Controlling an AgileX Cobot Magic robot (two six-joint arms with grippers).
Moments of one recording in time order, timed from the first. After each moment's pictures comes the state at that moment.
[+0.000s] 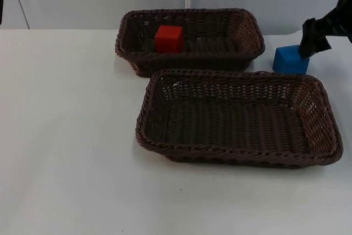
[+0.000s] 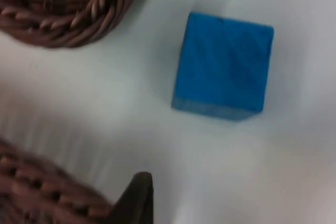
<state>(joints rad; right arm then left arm) 0.16 2.10 -1.53 0.11 0.52 -0.34 -0.34 0.73 -0.67 -0.09 0.62 0.03</state>
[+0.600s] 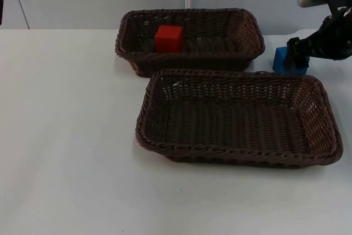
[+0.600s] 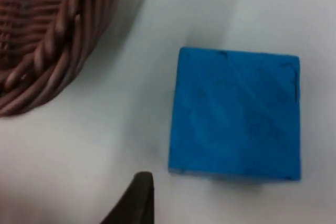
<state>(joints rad) 0.16 2.26 -1.53 0.23 0.27 -0.35 -0.34 0.73 -0.67 -0.09 0.62 0.03</state>
